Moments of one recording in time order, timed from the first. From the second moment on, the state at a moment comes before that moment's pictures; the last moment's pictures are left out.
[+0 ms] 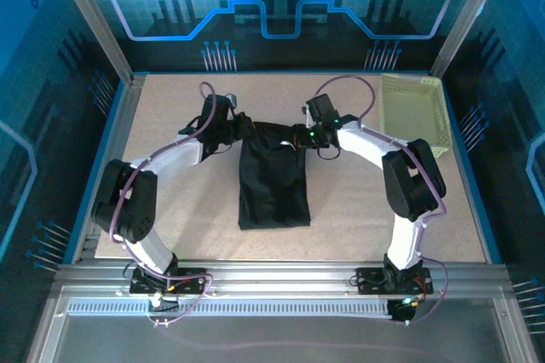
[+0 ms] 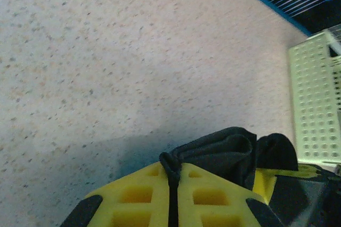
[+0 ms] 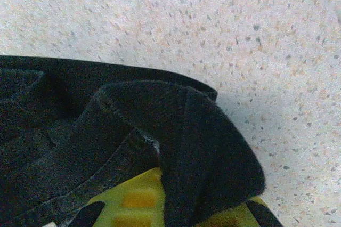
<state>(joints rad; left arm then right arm) -0.31 1.66 1.08 -0.06 0.22 -0.72 0.44 1.88 1.33 -0.40 -0.17 0.44</state>
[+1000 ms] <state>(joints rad) -0.15 1.77 1.38 0.18 0.58 -0.80 0.26 1.88 1.71 -0.27 -0.50 0.34</state>
